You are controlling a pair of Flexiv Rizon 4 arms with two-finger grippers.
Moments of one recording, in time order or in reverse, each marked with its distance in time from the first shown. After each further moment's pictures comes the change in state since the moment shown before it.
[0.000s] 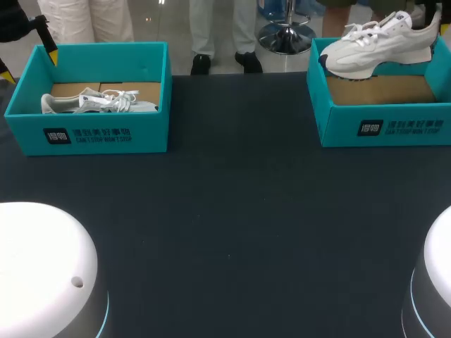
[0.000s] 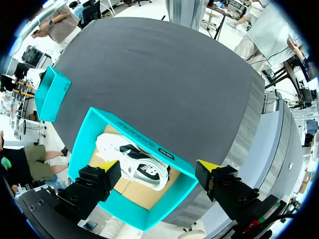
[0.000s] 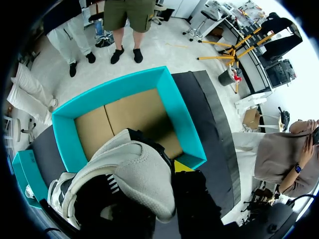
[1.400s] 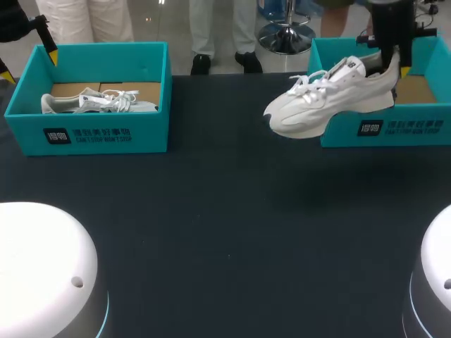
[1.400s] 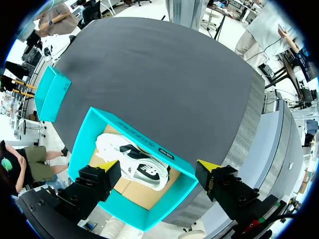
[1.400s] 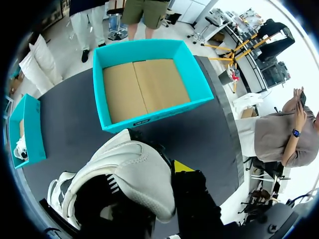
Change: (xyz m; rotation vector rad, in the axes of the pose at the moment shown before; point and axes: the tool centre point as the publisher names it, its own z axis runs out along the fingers) left arm 0.000 0.000 0.000 0.000 0.000 0.000; right arm 0.057 -0.225 -0.065 -0.054 -0.021 -0.070
